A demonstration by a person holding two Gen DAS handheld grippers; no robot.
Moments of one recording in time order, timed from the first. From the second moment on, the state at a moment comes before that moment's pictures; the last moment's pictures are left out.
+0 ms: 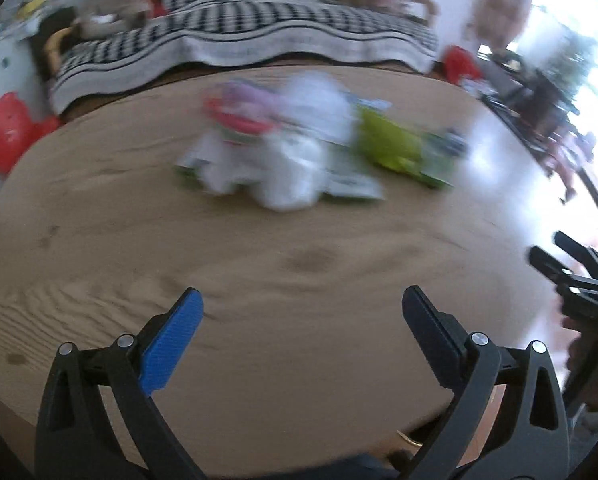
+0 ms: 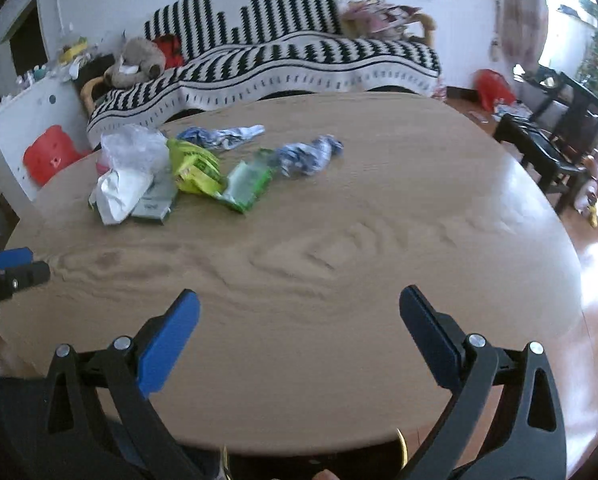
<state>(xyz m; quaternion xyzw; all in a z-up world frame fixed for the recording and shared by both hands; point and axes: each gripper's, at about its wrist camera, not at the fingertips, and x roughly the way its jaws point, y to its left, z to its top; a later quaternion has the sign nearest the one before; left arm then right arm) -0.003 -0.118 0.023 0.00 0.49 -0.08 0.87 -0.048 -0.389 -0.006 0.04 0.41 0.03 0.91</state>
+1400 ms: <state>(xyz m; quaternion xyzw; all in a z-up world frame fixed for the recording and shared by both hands) 0.166 -0.068 -0.033 0.05 0.53 -0.12 0.84 0.069 -0.360 -0.054 0.05 0.44 0.09 0.89</state>
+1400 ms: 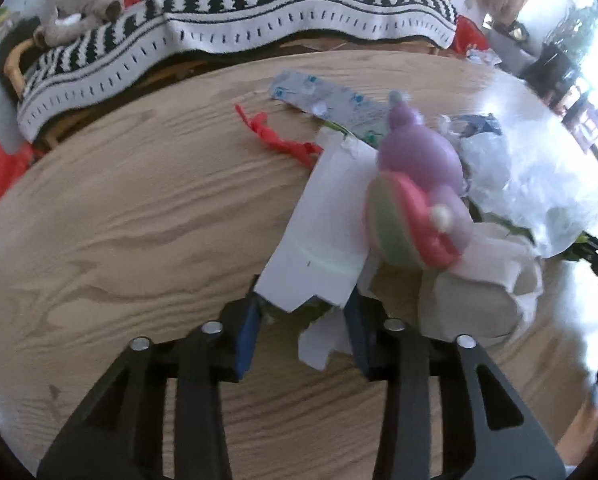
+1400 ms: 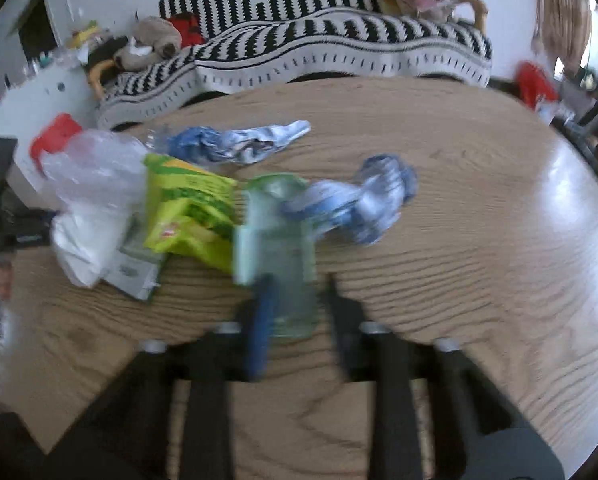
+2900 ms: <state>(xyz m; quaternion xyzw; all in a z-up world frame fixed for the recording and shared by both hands) 0.006 -0.056 0.048 0.03 0.47 -0.10 0.88 -0.034 -0.338 -0.026 0.05 0.46 0.13 0.87</state>
